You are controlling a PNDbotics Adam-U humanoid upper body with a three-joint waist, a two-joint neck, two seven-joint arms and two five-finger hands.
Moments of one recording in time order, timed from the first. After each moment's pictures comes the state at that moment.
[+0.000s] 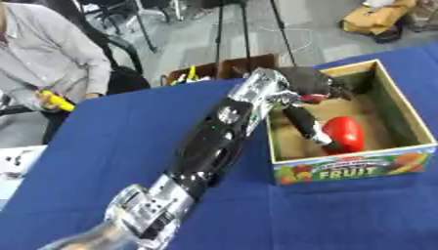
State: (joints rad) left arm -1.08 0.25 -0.08 -1.06 -1.30 -0.49 -0.46; right arm -0.32 -0.24 -0.13 -1.98 -0.03 0.07 0.07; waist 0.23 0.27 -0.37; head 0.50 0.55
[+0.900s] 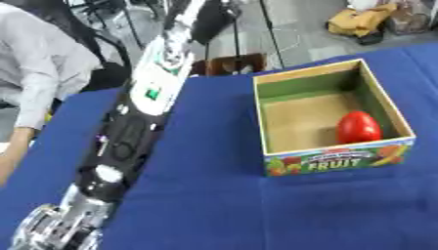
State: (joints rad) left arm -0.80 0.49 0.01 -1.58 -0.09 -0.17 -0.02; right arm -0.30 -0.24 -0.15 -1.98 -0.04 0.06 0.02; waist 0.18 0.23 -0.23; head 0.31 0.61
